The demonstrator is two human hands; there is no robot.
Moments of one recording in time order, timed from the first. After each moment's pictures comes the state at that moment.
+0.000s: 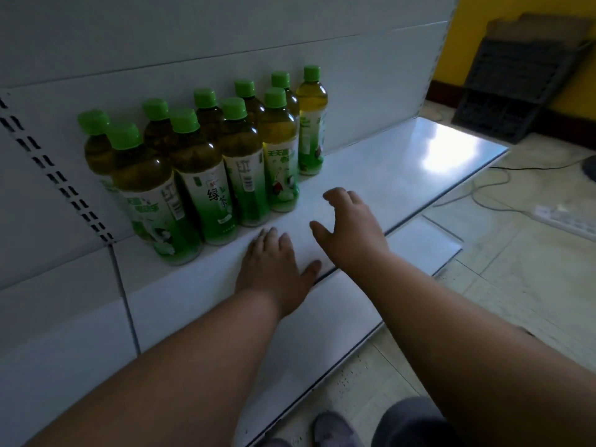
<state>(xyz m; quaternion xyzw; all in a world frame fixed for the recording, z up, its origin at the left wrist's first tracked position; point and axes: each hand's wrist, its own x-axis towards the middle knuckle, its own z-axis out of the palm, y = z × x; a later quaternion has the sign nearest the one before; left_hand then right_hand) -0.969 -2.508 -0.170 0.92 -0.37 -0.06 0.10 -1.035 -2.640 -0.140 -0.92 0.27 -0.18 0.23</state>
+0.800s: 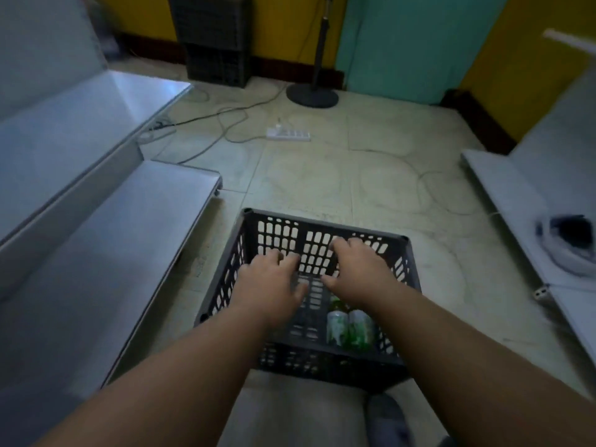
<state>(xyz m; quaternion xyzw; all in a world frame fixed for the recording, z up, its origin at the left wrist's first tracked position) -1.341 -2.549 -0.205 0.66 -0.74 -0.13 0.10 -1.509 -2.584 -0.177 -0.75 0.65 0.01 0.13</state>
